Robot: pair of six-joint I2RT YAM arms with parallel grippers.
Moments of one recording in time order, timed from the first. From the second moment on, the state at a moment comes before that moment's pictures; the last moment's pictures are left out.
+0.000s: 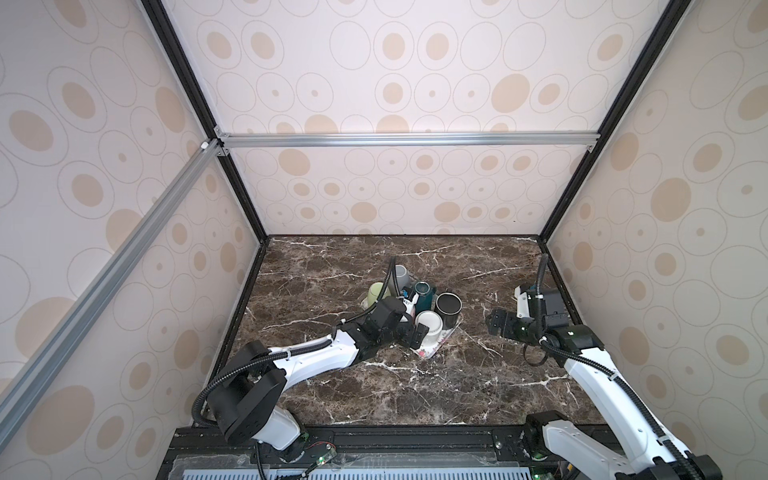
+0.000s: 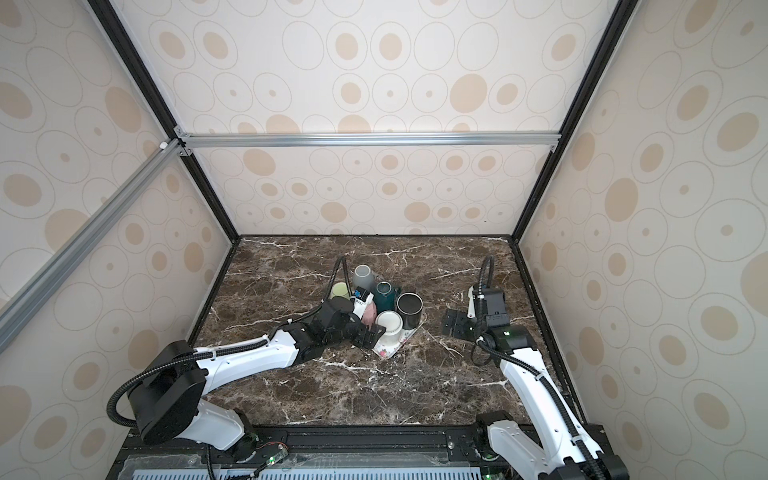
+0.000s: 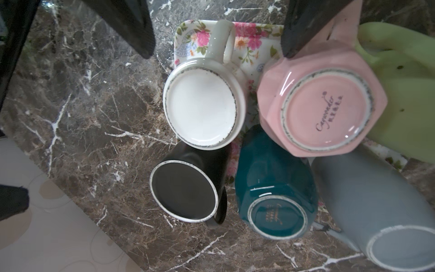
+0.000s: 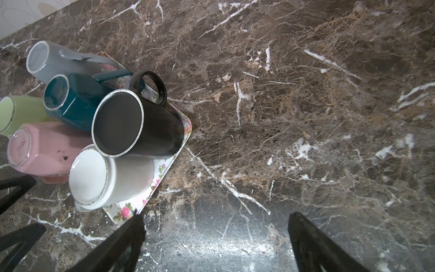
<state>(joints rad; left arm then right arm) -0.84 1.49 0.84 -0.01 0.00 -0.31 0.15 0.96 0.79 -0.72 -0.07 0.37</state>
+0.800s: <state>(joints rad) -0.86 1.60 0.94 -0.14 0.03 -0.29 0.15 0.95 0.79 -0.76 -0.01 0.37</state>
